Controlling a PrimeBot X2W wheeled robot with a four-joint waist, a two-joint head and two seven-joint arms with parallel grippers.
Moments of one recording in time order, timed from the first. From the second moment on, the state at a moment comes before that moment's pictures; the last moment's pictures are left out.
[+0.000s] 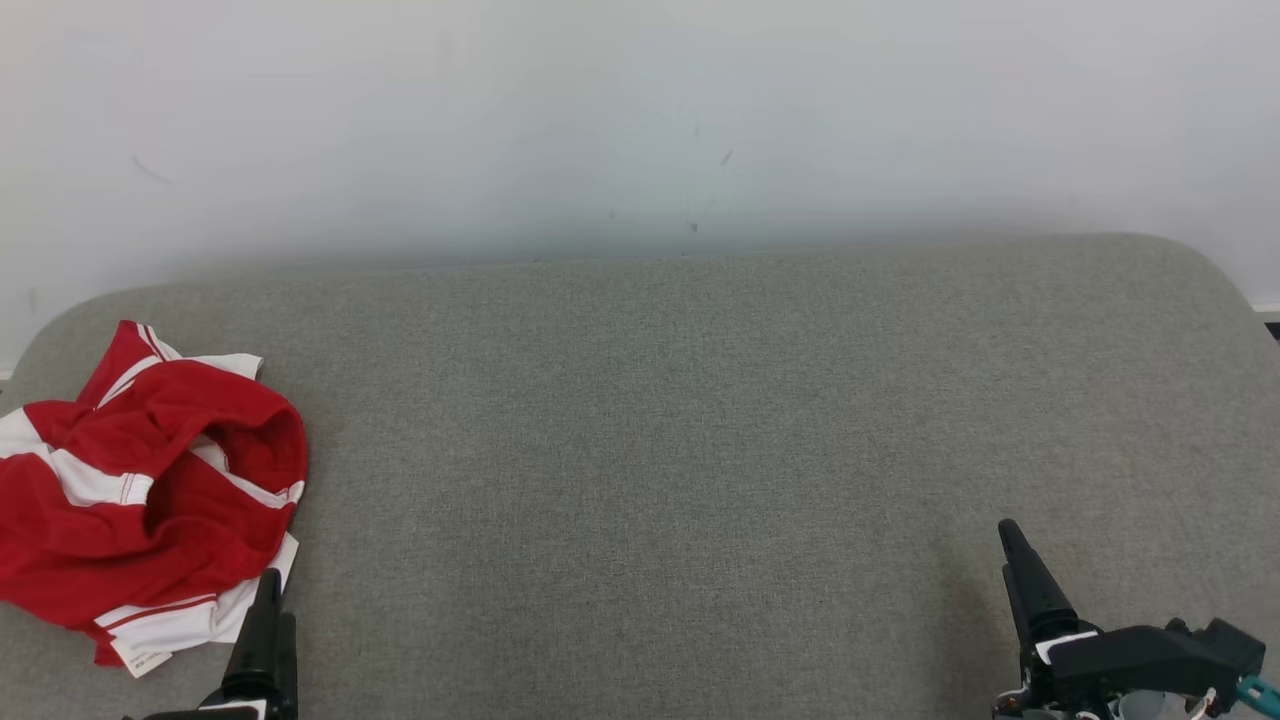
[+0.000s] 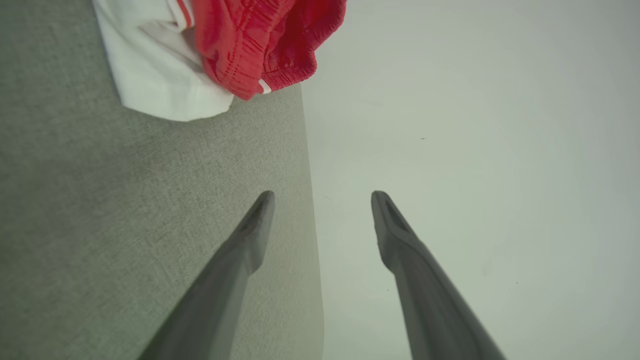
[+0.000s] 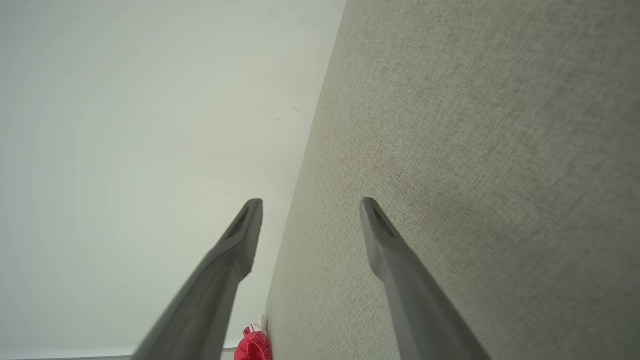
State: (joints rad) left arm -0.07 0.06 -0.04 0.36 -1.53 -0.11 -0.02; right arm -0.06 -0.06 -0.02 0.35 1.44 0.09 0.00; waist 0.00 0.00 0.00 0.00
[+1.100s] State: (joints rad) left arm -0.13 0.12 -0.18 0.40 -1.03 0.02 -0.12; right arm -0.14 -0.14 0.16 0.40 0.96 -0.02 -0.11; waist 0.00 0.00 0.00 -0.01
